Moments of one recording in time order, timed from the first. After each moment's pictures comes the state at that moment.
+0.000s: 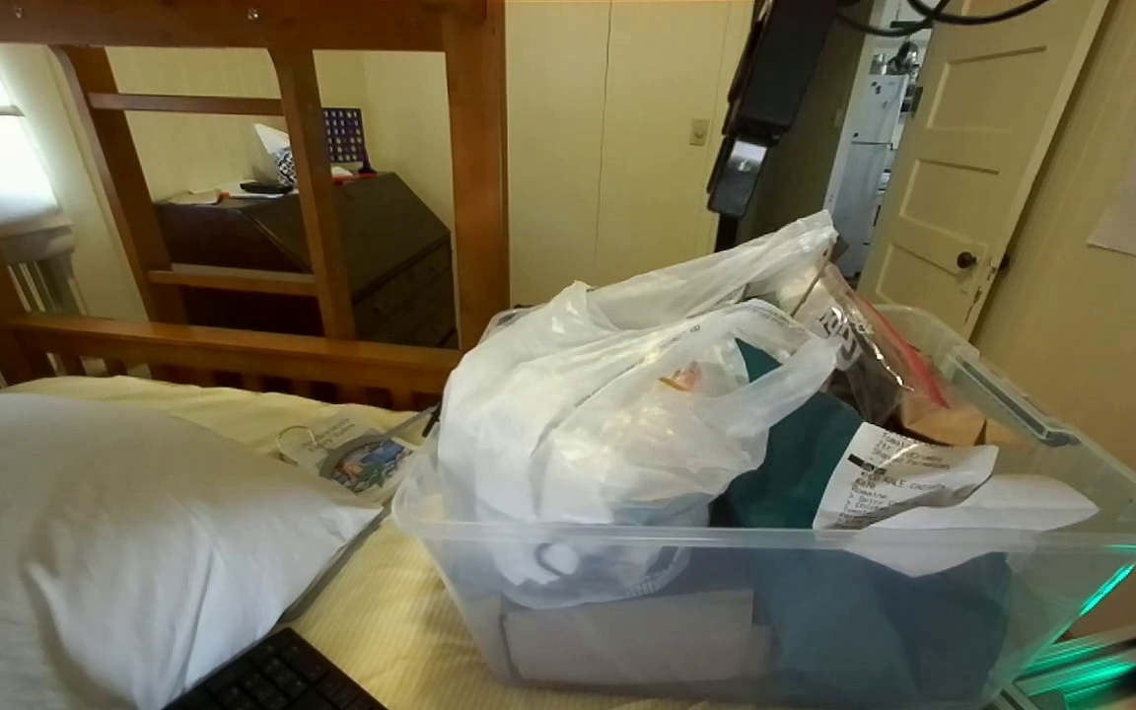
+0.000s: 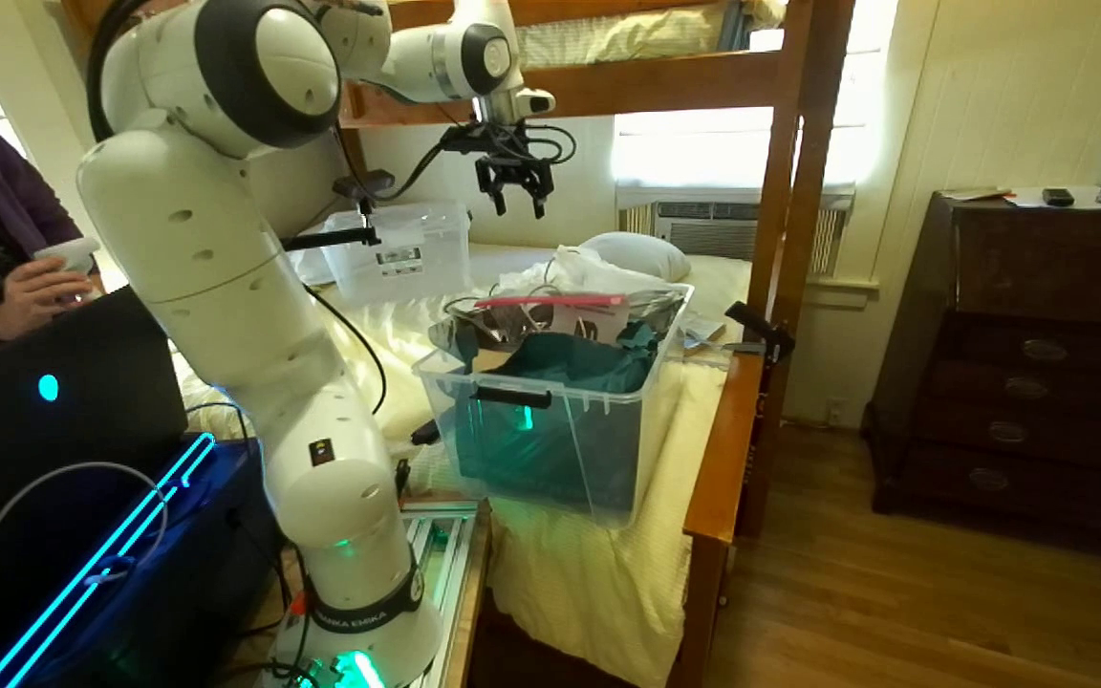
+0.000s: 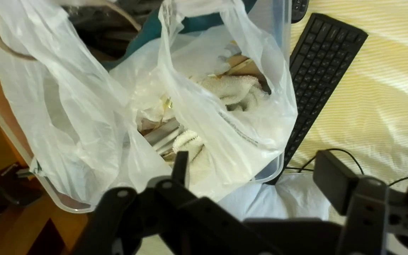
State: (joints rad) arm 0.55 -0.18 0.66 -1.86 0.08 1.92 0.13
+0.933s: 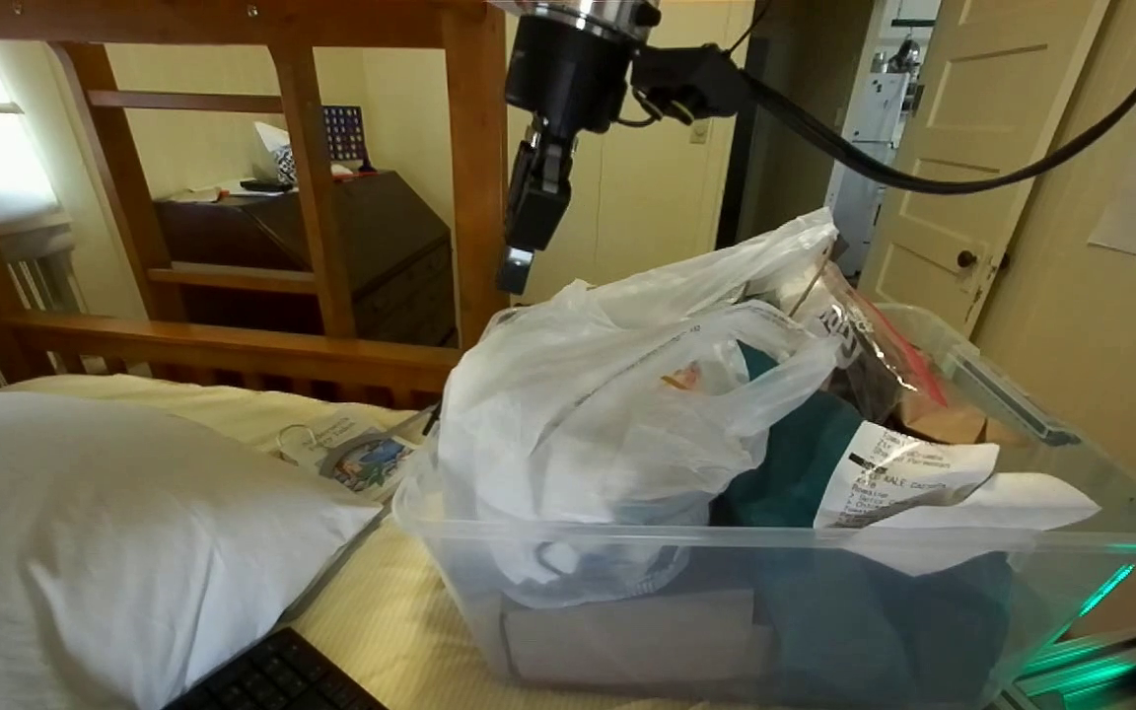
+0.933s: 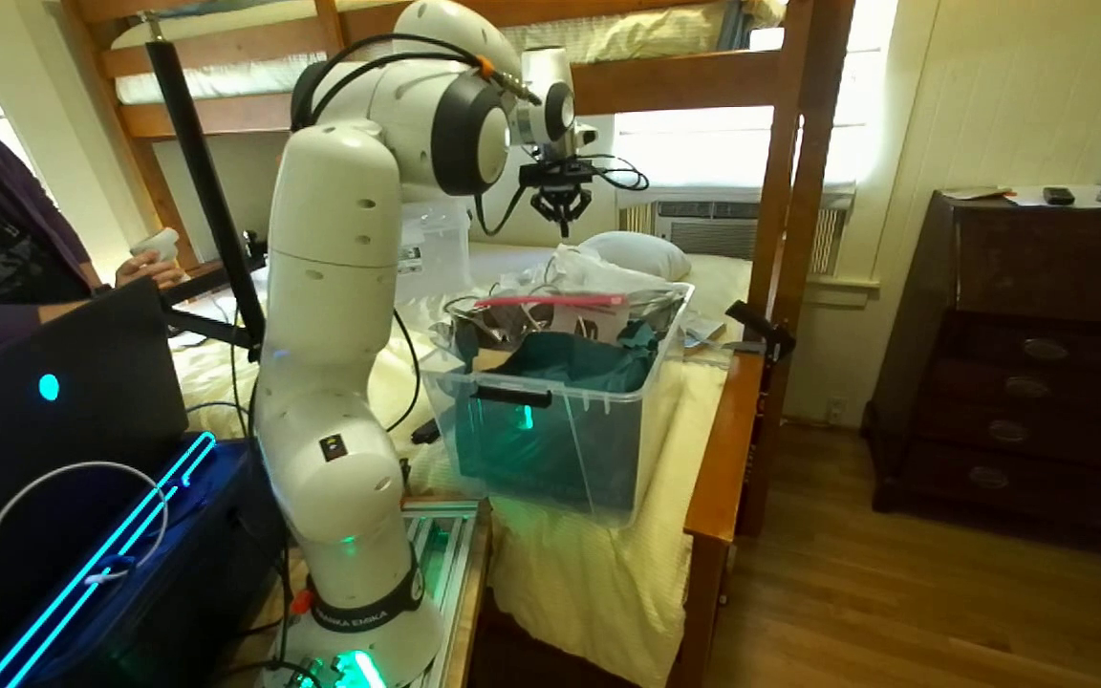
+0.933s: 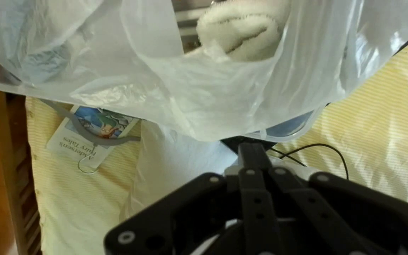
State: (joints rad) arm 0.64 0.32 0.66 -1.55 -0.22 2.07 -0.14
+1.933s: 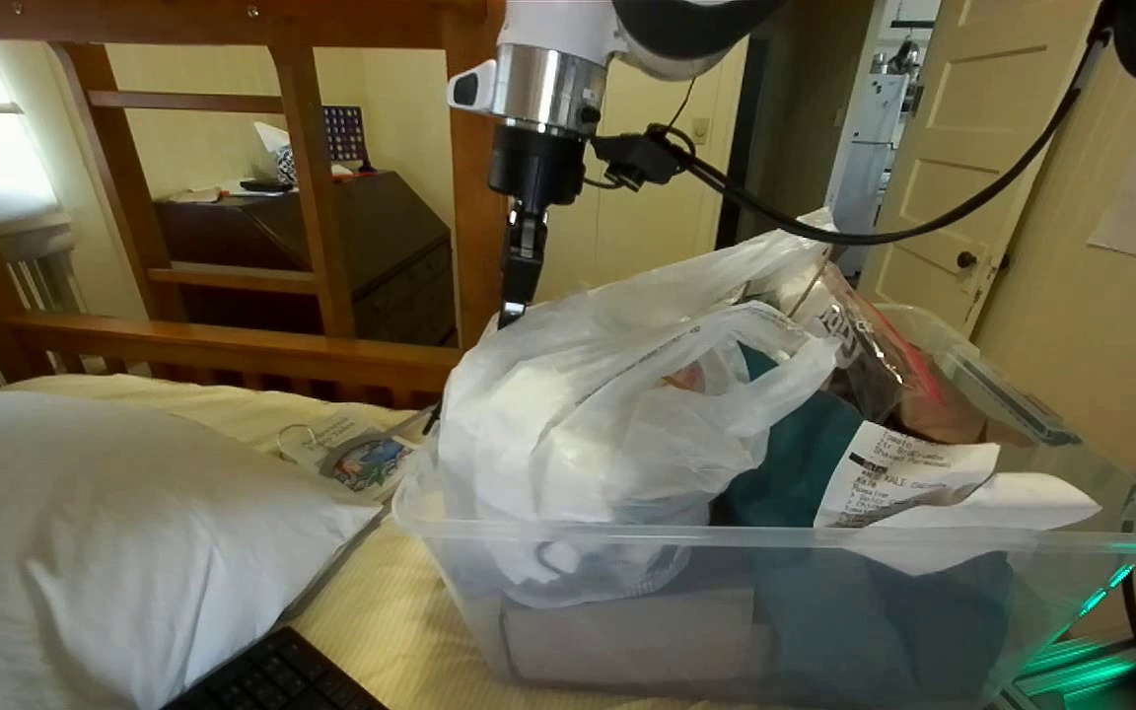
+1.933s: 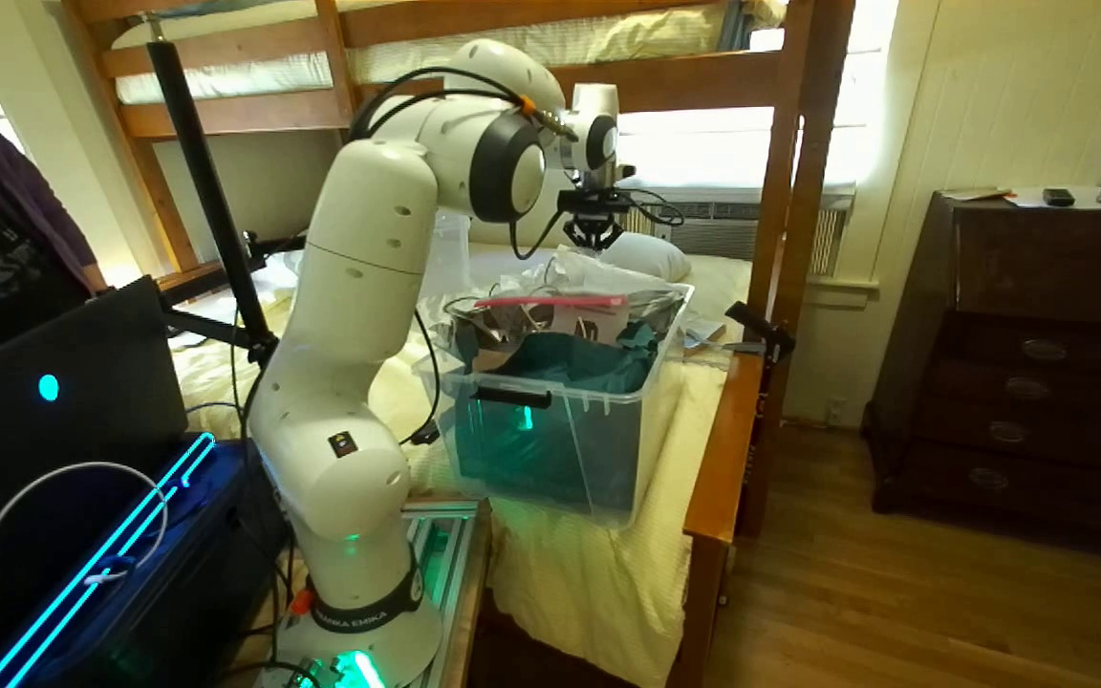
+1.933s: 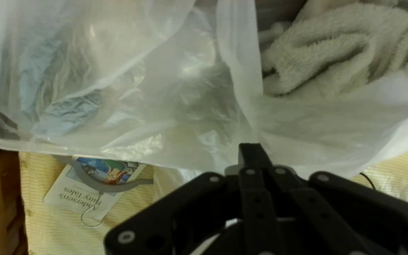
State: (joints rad) arm 0.73 0.47 0.48 -1.42 -0.16 1.99 -0.21
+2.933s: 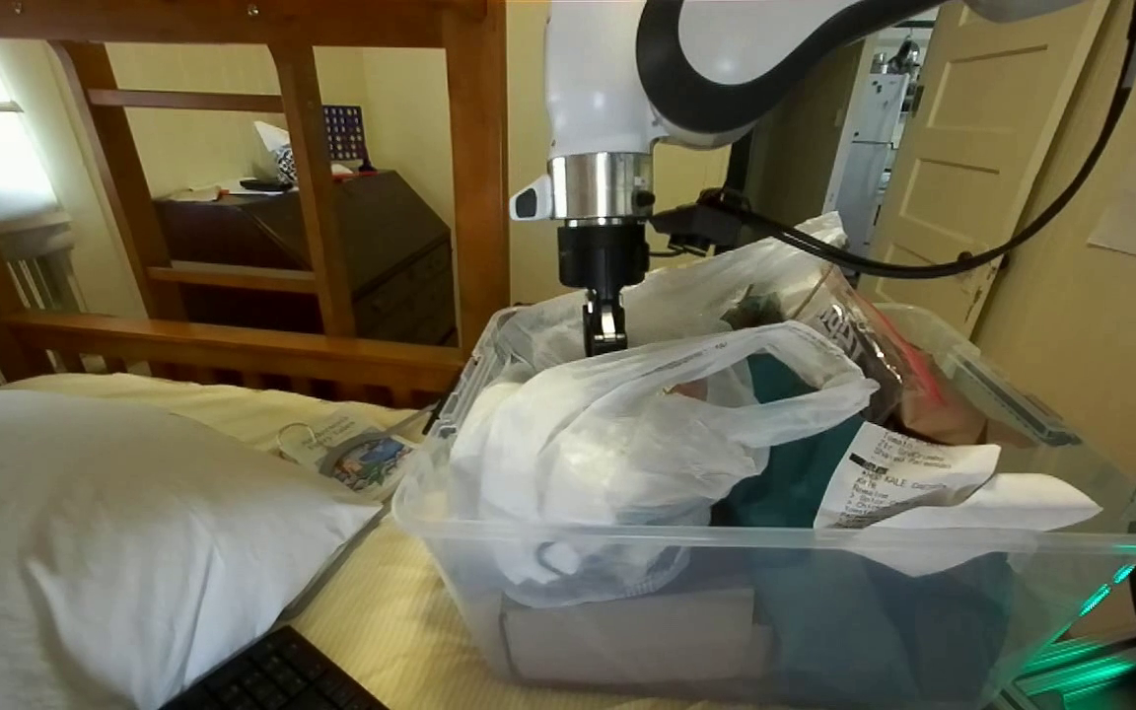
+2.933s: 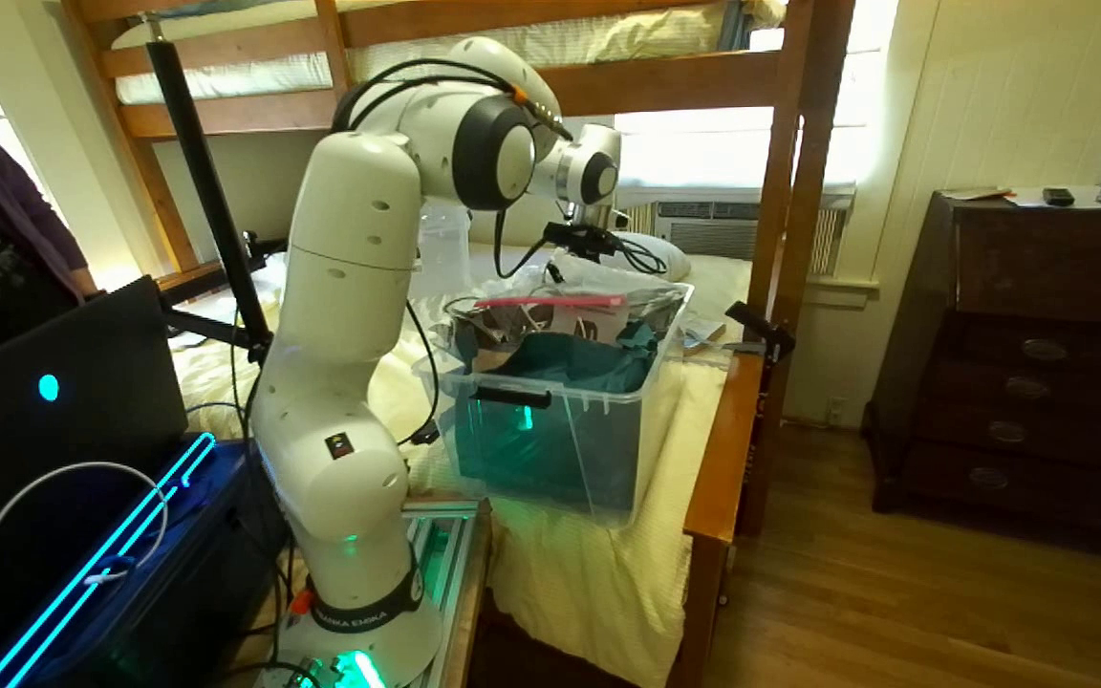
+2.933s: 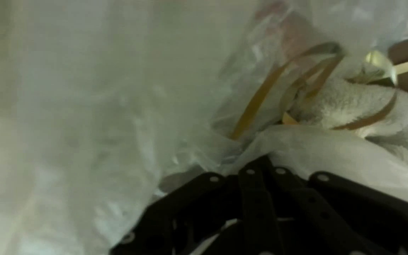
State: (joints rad) arm 0.70 0.40 0.46 -1.65 -0.02 1.91 -0.19
